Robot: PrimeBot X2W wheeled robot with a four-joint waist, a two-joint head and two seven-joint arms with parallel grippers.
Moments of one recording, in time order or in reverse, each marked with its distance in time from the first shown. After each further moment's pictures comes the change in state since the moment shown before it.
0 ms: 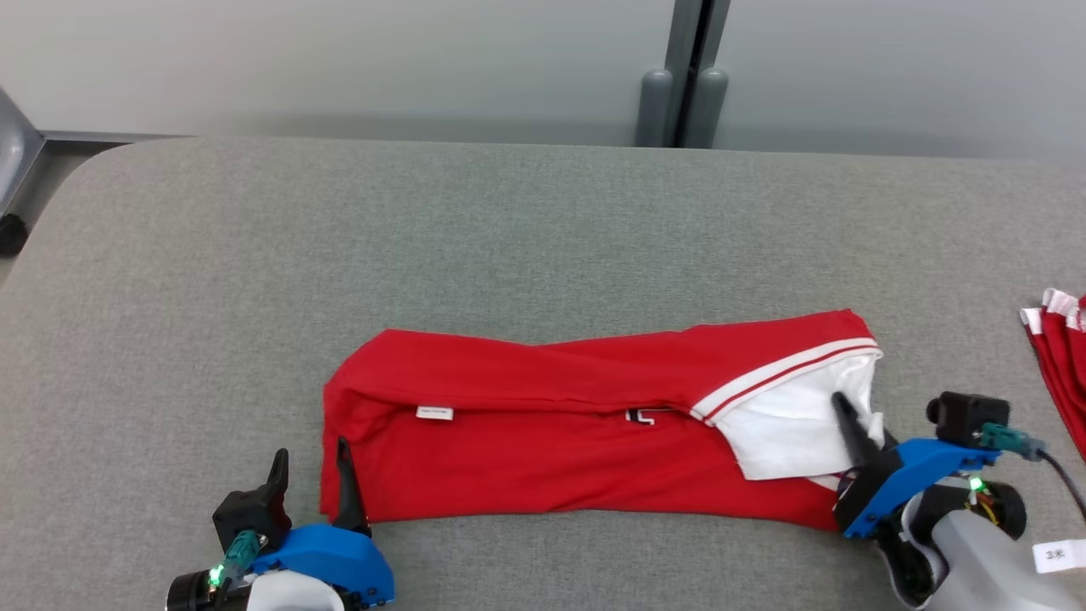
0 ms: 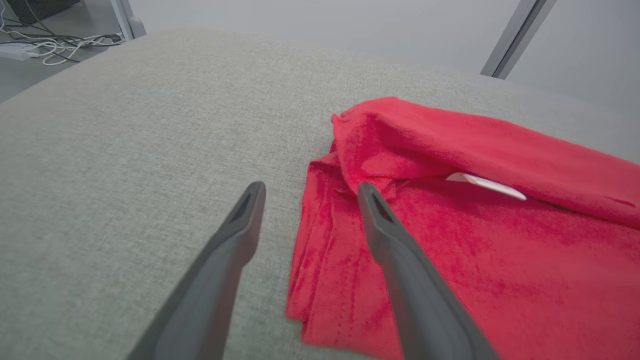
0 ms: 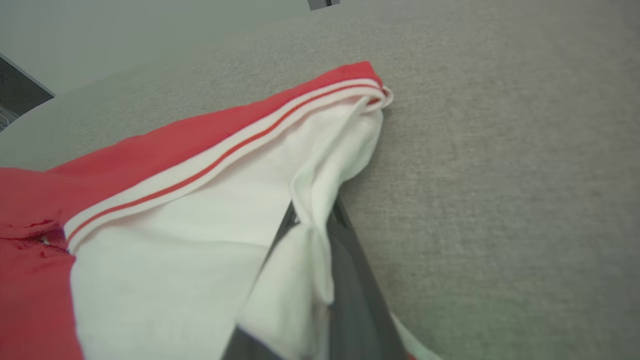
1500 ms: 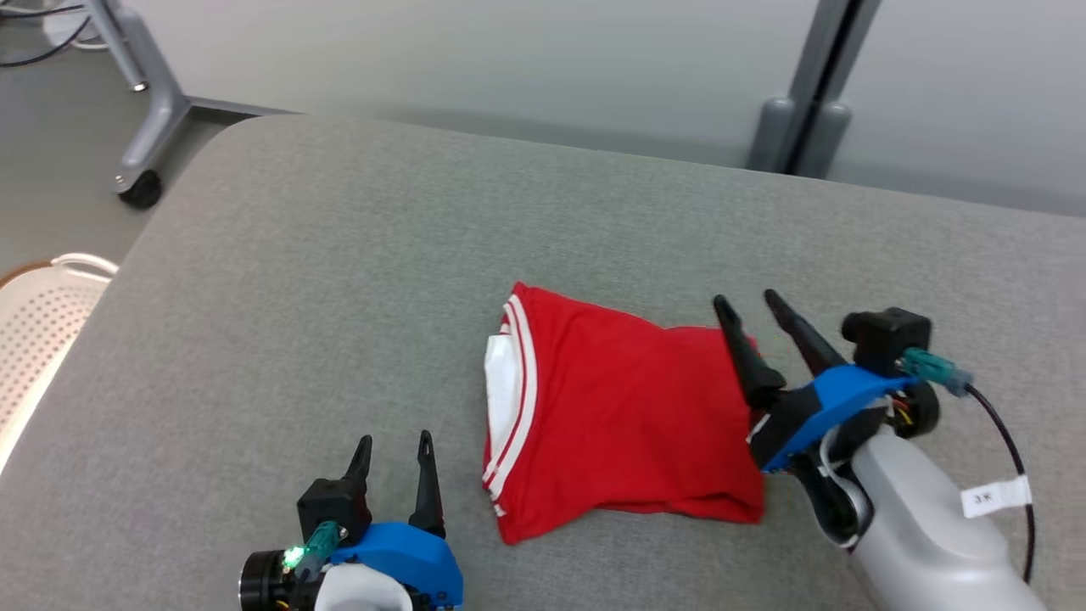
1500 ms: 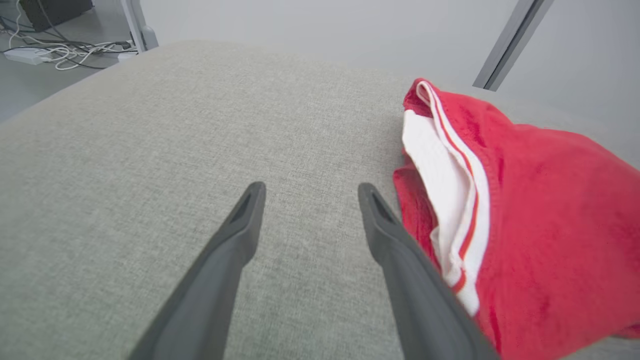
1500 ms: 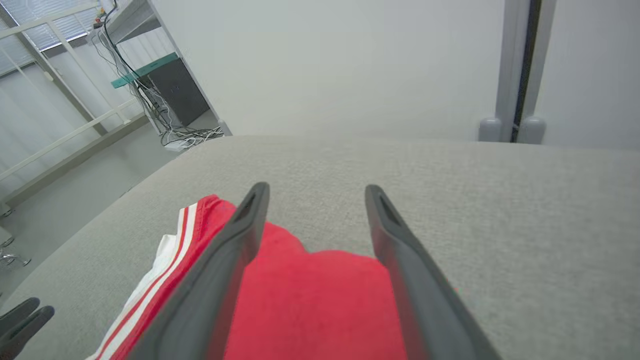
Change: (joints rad) left arm -0.022 -0.001 -0.242 -0.024 -0.100 0.055 0.000; right arm -0.084 0.082 0.046 -0.216 -0.101 0.000 -0.015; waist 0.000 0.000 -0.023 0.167
